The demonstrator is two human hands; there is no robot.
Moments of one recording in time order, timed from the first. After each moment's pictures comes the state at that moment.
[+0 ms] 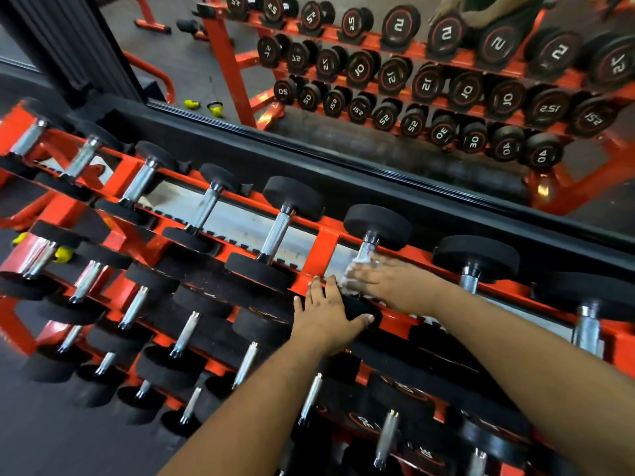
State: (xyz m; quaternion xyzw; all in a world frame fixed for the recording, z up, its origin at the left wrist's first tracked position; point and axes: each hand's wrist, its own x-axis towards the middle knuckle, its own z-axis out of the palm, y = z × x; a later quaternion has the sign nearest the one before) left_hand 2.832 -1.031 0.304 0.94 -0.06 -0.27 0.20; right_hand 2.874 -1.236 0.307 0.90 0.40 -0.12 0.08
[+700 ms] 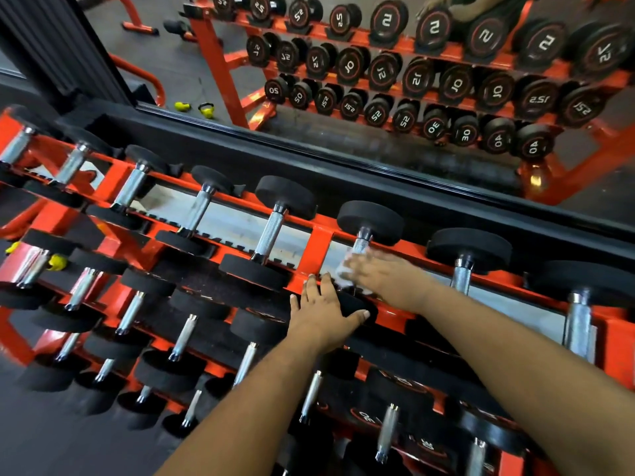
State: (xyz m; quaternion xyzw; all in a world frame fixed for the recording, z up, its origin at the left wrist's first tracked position) left_hand 2.830 -1.032 0.303 0.94 -0.06 -0.27 0.21; right_hand 2.869 -1.235 0.295 0.93 0.35 -0.06 0.08
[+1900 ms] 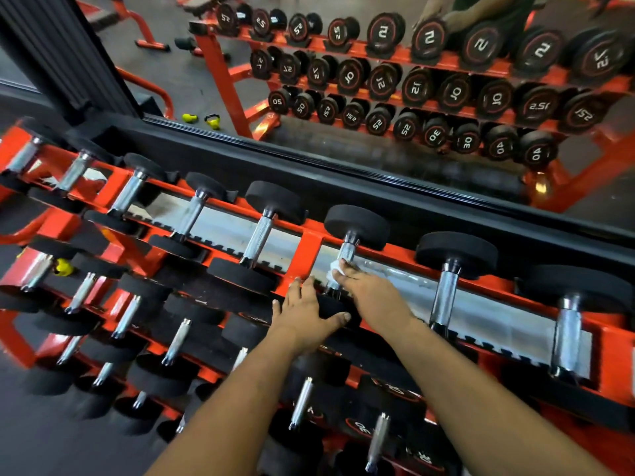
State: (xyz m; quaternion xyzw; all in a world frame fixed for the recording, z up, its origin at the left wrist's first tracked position) left_hand 2.828 -1.030 0.301 0.93 -0.05 -0.26 0.24; right_hand 2.841 -1.210 0.274 0.98 0.14 -0.03 -0.14
